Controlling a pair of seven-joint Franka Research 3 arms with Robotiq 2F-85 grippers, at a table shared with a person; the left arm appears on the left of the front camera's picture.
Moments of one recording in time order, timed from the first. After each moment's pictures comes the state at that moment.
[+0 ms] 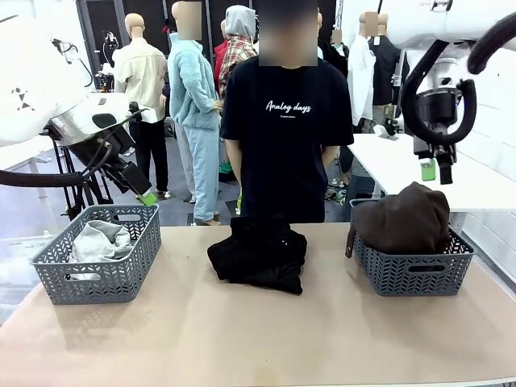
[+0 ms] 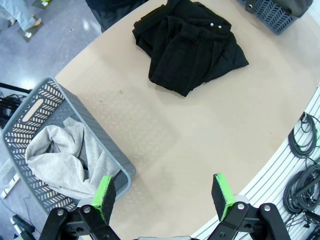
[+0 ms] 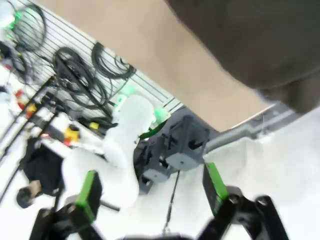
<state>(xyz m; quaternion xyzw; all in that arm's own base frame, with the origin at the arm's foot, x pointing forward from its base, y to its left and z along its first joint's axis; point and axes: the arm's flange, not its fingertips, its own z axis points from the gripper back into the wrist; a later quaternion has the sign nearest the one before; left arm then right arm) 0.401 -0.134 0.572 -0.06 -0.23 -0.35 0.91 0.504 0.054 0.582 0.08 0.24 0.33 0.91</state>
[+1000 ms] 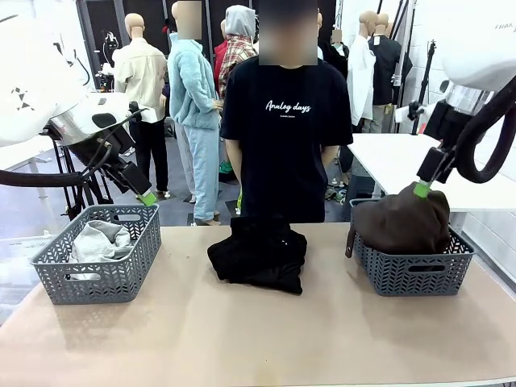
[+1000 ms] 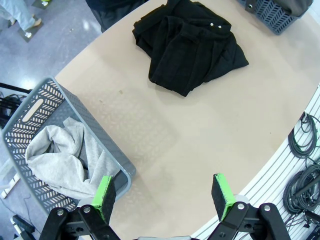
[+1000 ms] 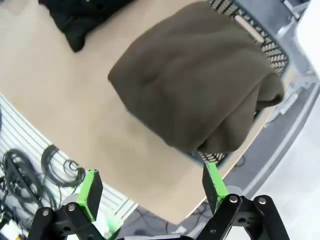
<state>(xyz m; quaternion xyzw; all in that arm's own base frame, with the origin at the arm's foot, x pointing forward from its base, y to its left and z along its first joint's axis) 0.401 -0.134 0.572 -0.06 -0.23 -0.35 0.91 0.441 0.035 0.590 0.04 -0.13 0.34 0.93</state>
